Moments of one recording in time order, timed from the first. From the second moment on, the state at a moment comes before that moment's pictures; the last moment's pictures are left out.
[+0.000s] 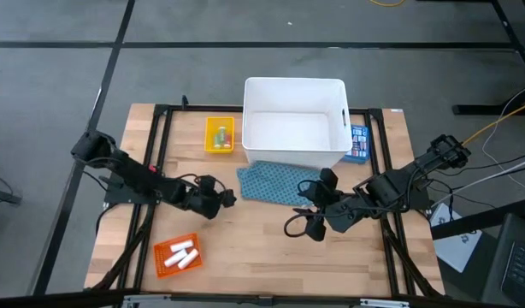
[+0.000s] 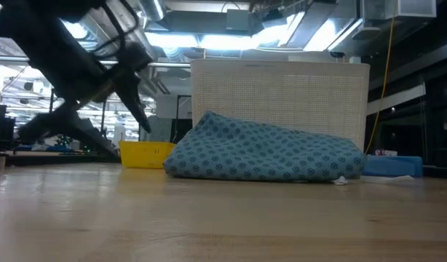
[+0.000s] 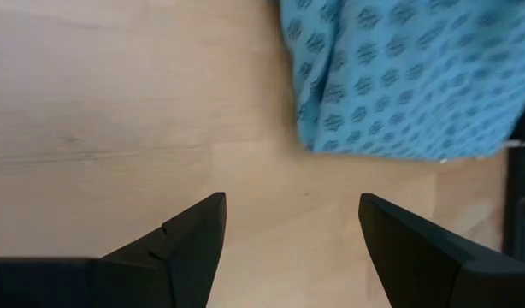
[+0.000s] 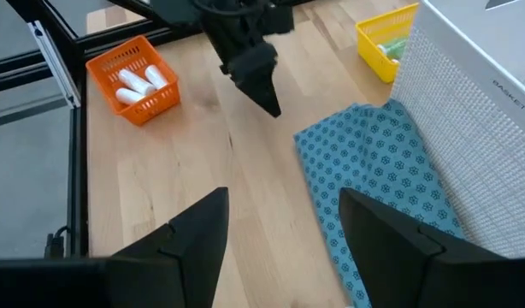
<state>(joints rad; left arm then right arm) -0.38 1.37 0.59 -0.10 -0.45 -1.86 0.56 1.46 1.43 -0.83 0.57 0.69</state>
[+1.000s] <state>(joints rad) -0.21 1.72 0.59 0.34 -0.57 -1.97 0.56 1.46 1.43 -0.83 0.57 0.72</state>
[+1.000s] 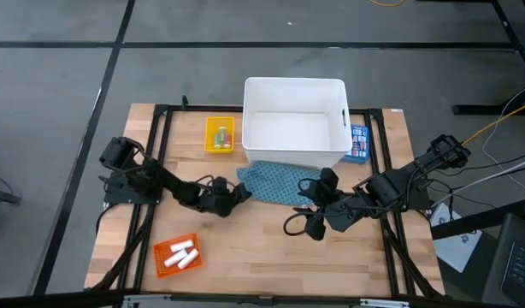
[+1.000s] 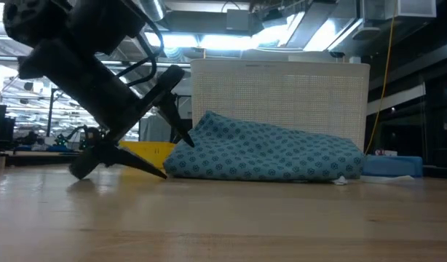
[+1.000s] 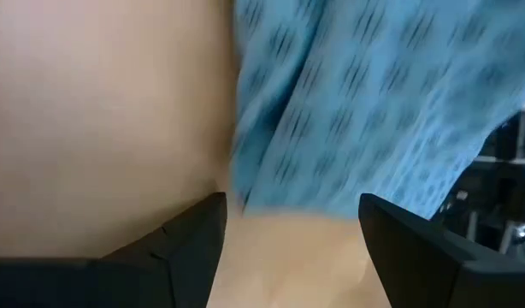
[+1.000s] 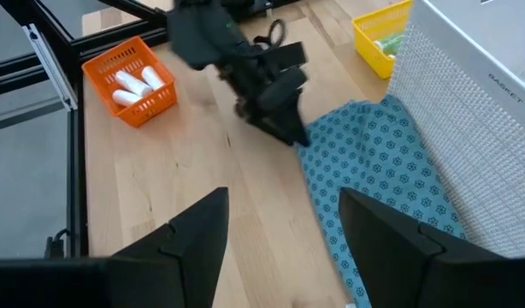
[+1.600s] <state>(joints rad) 0.03 1.72 0.59 0.48 -0.35 -1.76 0.54 1.46 1.43 -0.83 0.56 0.71</state>
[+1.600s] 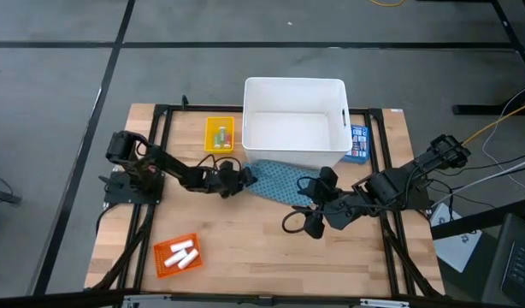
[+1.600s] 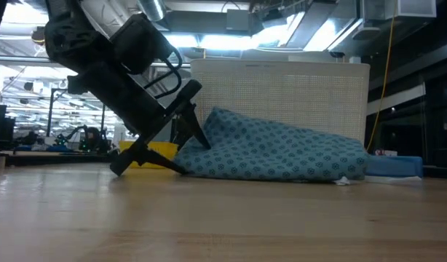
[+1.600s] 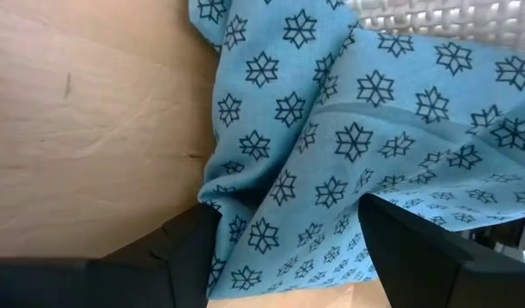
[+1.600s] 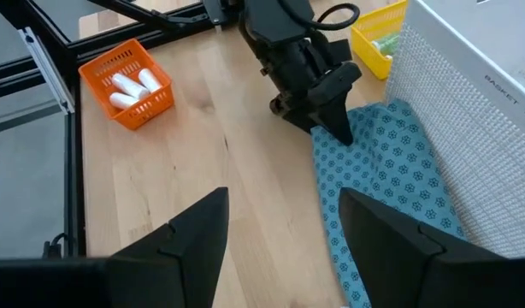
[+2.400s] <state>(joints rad) 0.05 2.03 0.90 0.54 -0.20 -1.61 0.52 1.46 1.43 -0.82 0.54 0.70</state>
